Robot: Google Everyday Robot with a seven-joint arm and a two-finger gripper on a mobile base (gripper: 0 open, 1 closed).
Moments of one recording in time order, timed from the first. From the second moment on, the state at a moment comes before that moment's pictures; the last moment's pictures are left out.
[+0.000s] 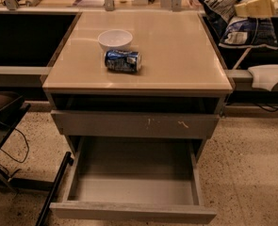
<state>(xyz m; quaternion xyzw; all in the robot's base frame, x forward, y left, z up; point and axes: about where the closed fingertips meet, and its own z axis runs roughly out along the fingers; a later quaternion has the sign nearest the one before) 0.630 -0.262 1.041 -0.44 0.73 0.12 0.51</state>
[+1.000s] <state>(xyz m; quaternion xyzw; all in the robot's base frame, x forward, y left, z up) 0.499 -0.266 0.984 -0.44 0.80 0.11 0.39</state>
